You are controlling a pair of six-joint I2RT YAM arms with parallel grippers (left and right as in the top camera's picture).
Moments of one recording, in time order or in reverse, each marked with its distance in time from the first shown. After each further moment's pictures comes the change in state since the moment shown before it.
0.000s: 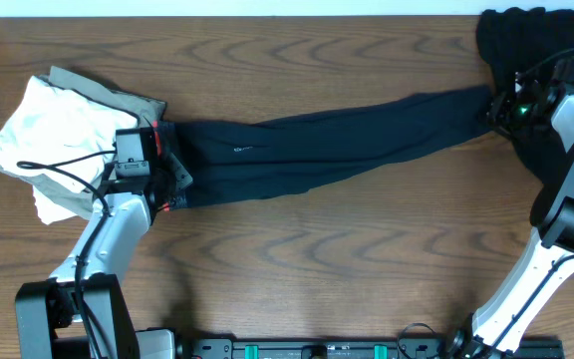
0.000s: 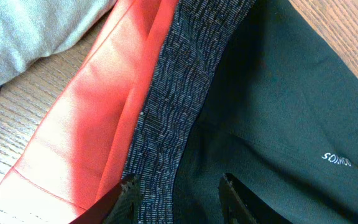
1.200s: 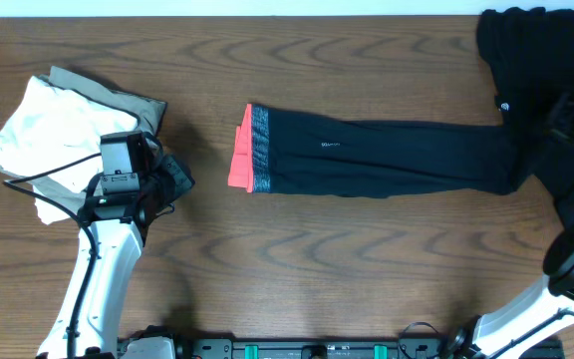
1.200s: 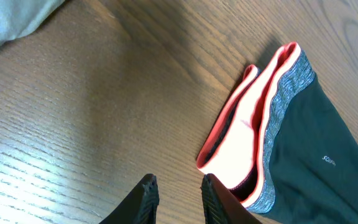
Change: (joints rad) left arm 0.000 -0.231 0.000 -0.137 0.146 0.003; right arm -0.071 -0.338 0.042 -0.406 0.265 -0.083
